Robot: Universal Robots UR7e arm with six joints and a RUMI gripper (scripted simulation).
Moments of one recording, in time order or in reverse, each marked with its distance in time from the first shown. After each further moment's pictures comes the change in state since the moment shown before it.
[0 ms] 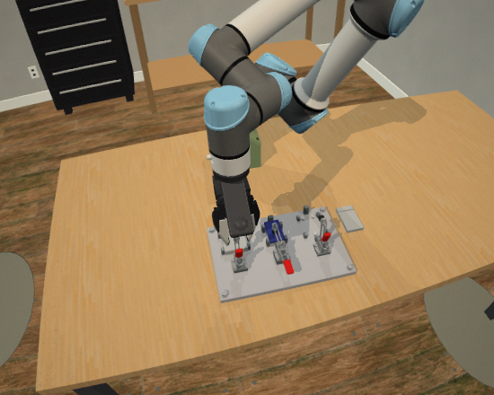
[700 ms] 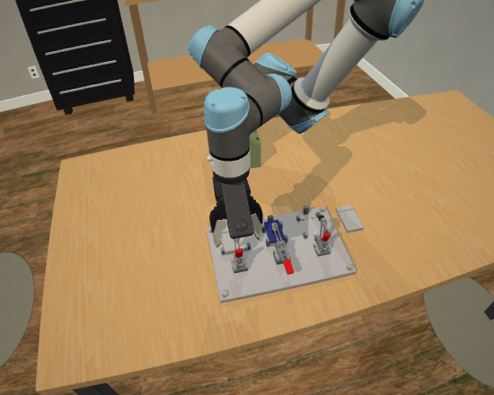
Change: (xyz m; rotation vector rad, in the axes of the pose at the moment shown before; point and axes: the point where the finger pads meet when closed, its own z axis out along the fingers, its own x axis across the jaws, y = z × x) arm 0.000 0.000 0.003 0.000 0.000 0.000
